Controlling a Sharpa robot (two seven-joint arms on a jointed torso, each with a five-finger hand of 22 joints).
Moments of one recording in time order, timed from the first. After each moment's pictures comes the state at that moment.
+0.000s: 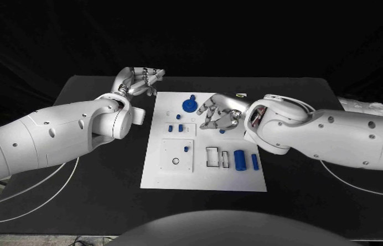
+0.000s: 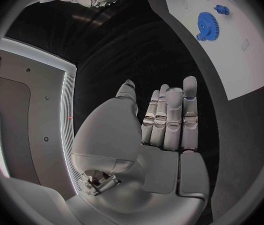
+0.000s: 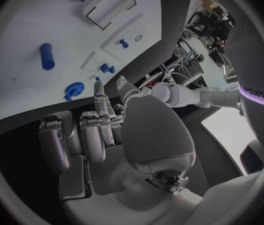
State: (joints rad) left arm 1.24 -0.73 -0.22 1.33 -0.15 -0.56 0.47; left_hand 1.32 -0.02 -0.09 0.29 0.25 0.96 0.16 0.08 0.09 1.12 0.11 0.10 0.07 1.20 0.04 1.03 0.89 0.16 1.00 0.15 0.62 1.19; right arm 1.28 -0.82 -0.21 1.72 -1.32 -0.33 -0.16; right_hand 1.35 -0.05 0.19 0.14 0.06 0.86 0.16 0.10 0.10 1.11 0.10 0.22 0.16 1.47 0.05 1.57 1.31 0.01 1.46 0.16 1.57 1.31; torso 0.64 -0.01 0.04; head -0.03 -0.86
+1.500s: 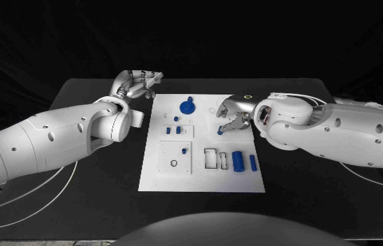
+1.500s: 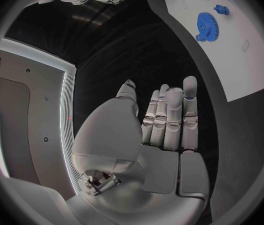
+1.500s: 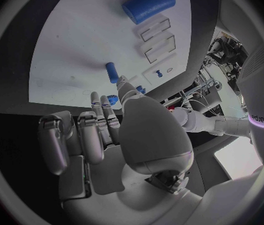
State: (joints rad) left arm 1.24 -0.71 -0.22 1.32 -0.15 -0.55 0.47; left_hand 1.32 -0.01 -0.10 0.29 0.25 0.96 0.16 0.08 0.09 1.12 0.11 0.10 0.07 1.20 0.04 1.03 0.89 0.16 1.00 0.15 0.62 1.19; right arm 1.29 -0.87 -0.22 1.69 -1.58 -0.13 -0.32; right_hand 1.39 -0.01 0.09 0.12 0.05 0.84 0.17 0.07 0.15 0.80 0.16 0.25 0.11 1.47 0.09 1.57 1.31 0.01 1.47 0.20 1.57 1.31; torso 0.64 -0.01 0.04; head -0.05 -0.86
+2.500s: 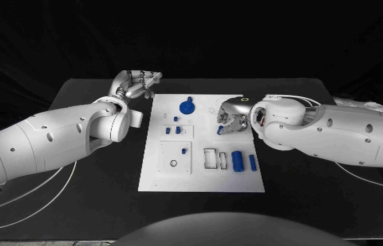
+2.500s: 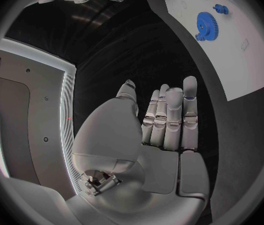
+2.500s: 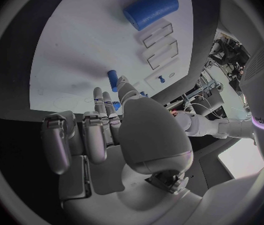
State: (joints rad) left arm 1.24 -0.71 -0.22 1.32 -0.15 -0.55 0.47; left_hand 1.32 -0.01 -0.10 0.29 0.25 0.96 0.16 0.08 0.09 1.12 0.11 0.10 0.07 1.20 0.04 1.03 0.89 0.16 1.00 0.15 0.62 1.19; right arm 1.27 -0.84 -0.22 1.66 -1.57 -0.08 -0.34; right_hand 1.40 0.00 0.08 0.11 0.05 0.95 0.13 0.10 0.13 0.96 0.10 0.20 0.06 1.47 0.02 1.57 1.31 0.01 1.46 0.14 1.57 1.31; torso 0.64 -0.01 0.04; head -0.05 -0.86
